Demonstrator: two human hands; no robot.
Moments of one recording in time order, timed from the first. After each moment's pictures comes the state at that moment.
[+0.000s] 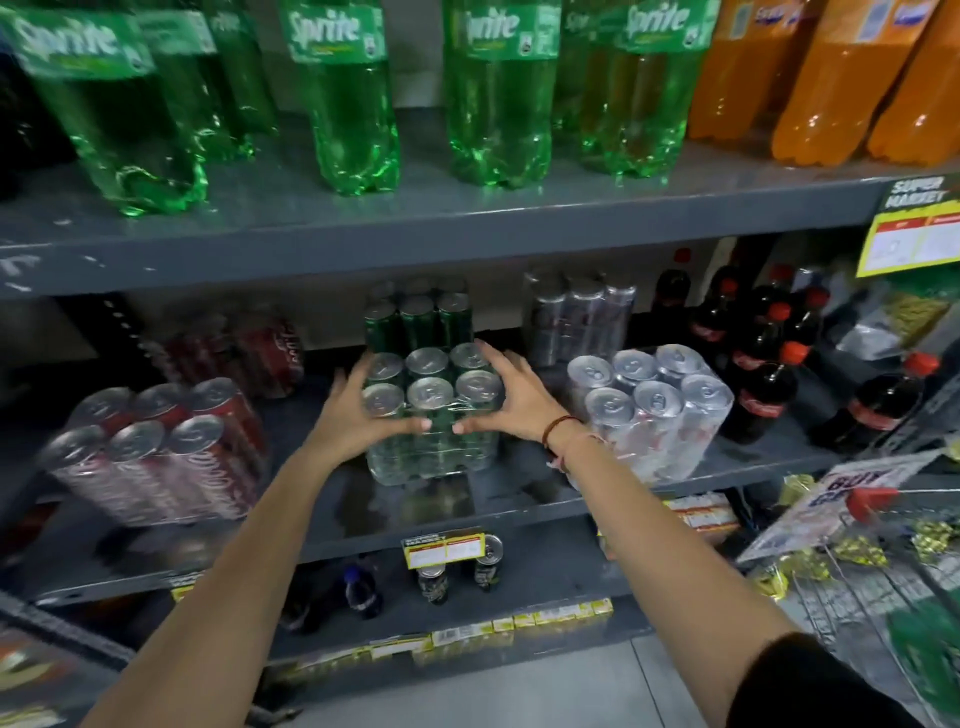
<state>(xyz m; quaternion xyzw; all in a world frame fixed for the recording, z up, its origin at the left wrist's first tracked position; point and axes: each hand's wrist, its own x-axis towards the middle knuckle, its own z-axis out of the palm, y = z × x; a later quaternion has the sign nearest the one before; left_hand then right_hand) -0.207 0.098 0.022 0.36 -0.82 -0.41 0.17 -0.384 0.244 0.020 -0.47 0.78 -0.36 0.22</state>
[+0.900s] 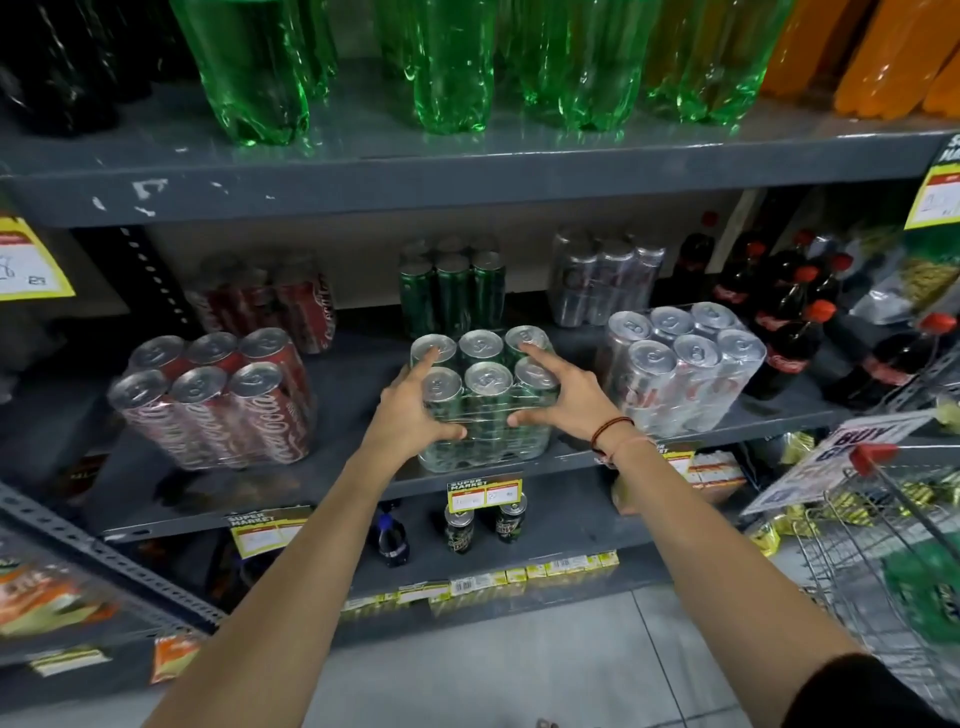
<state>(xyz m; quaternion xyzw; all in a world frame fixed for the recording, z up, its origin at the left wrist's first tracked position) -0.171 0.127 0.000 0.32 -0.87 -0.36 0.15 -0.339 0.277 0.003 -0.44 0.80 -0.36 0.17</state>
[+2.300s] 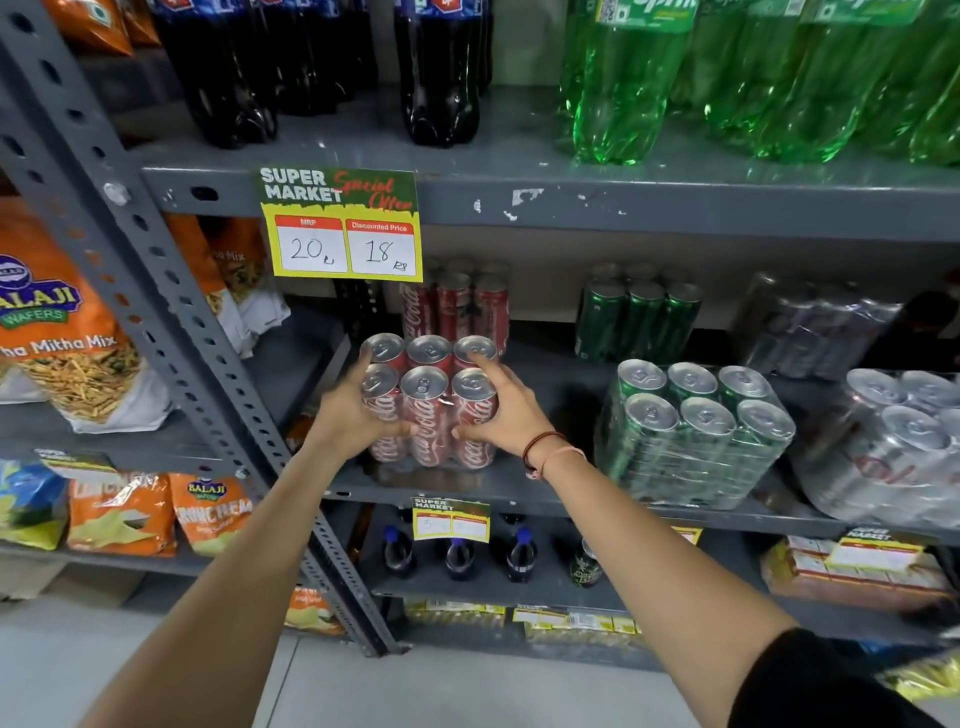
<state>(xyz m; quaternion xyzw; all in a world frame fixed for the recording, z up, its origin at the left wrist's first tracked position) 0.048 -0.030 0.001 0.42 -0.79 -0.35 0.27 -0.143 0.071 -0.009 -0.52 0.73 -0.38 0.22</state>
